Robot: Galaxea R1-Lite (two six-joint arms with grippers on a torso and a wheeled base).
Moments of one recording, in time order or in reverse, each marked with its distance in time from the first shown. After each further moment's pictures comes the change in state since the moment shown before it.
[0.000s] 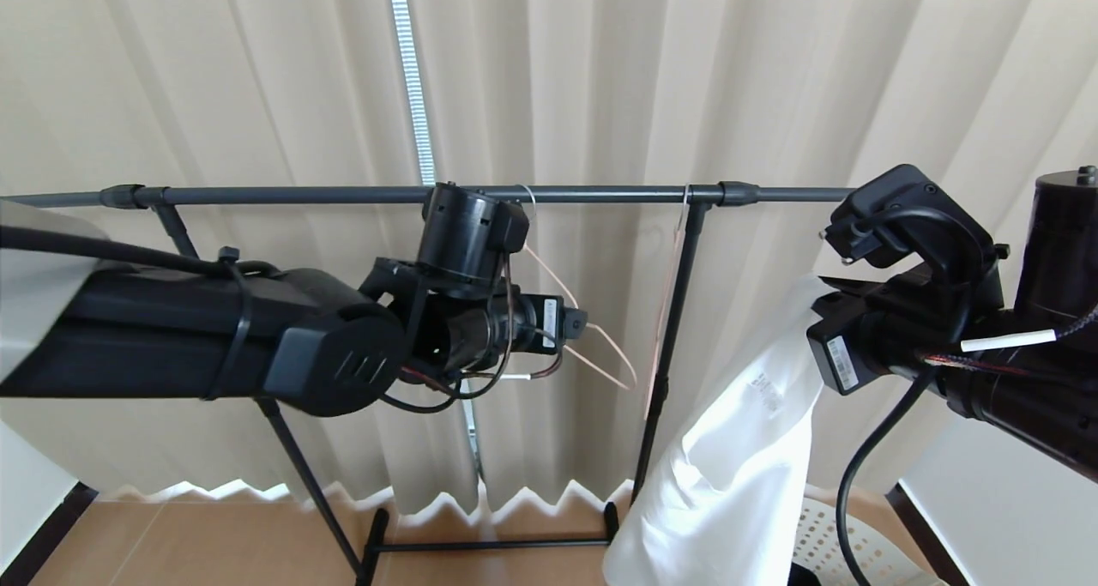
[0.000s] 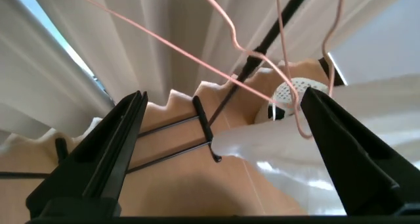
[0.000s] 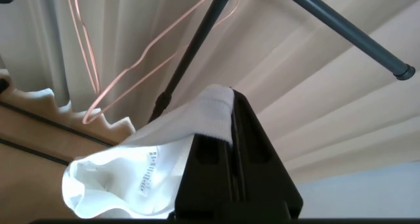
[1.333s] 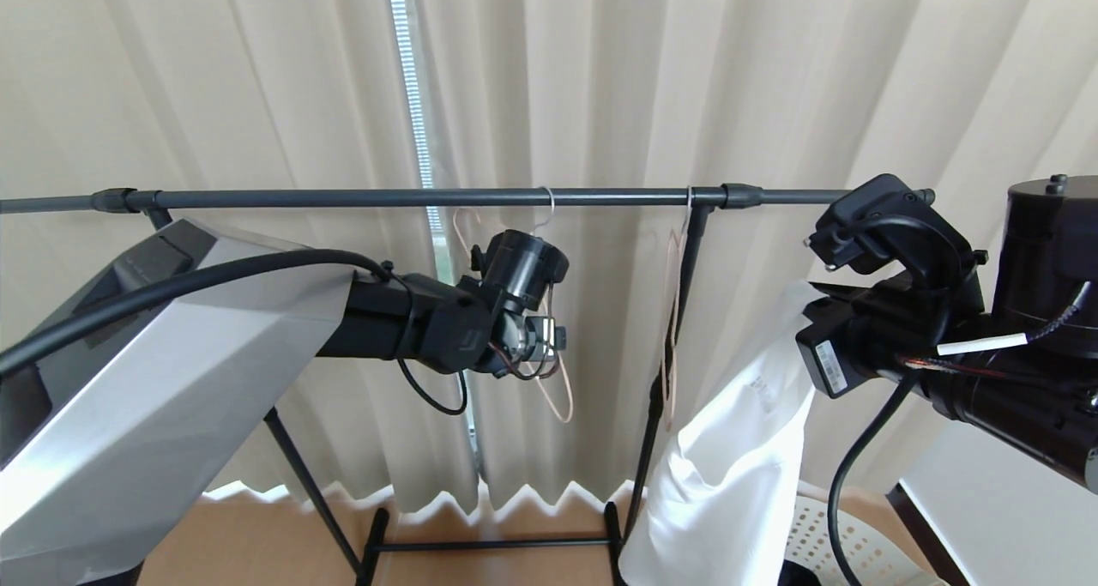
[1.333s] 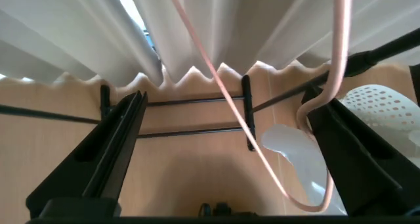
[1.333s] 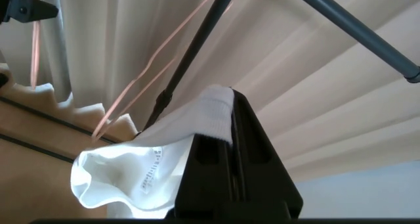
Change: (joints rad) left arm 0.063 0.301 -0.311 0.253 0.195 -0.111; right arm 0.001 0.021 0.000 -0.002 0.000 0.003
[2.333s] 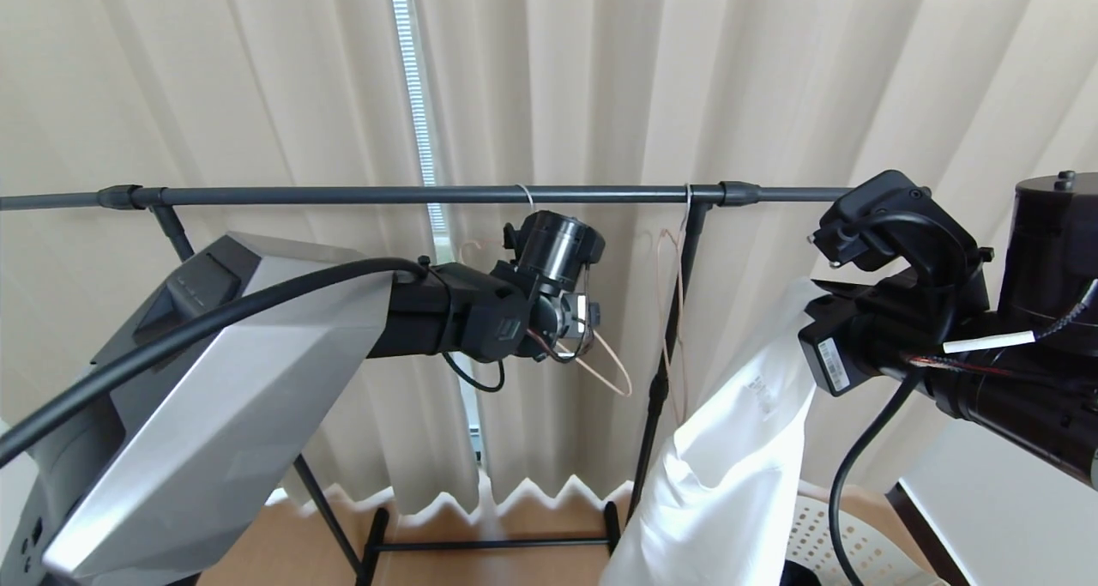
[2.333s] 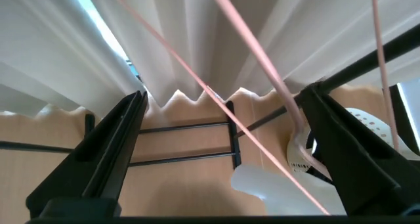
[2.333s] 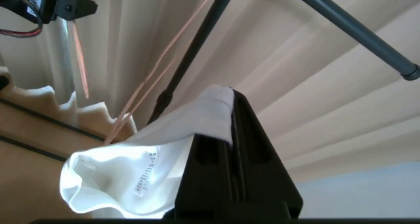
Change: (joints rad) left arm -0.057 0.085 -0.203 -0.006 0.031 0.018; right arm 0.000 -0.005 -0.001 -0.001 0.000 0.000
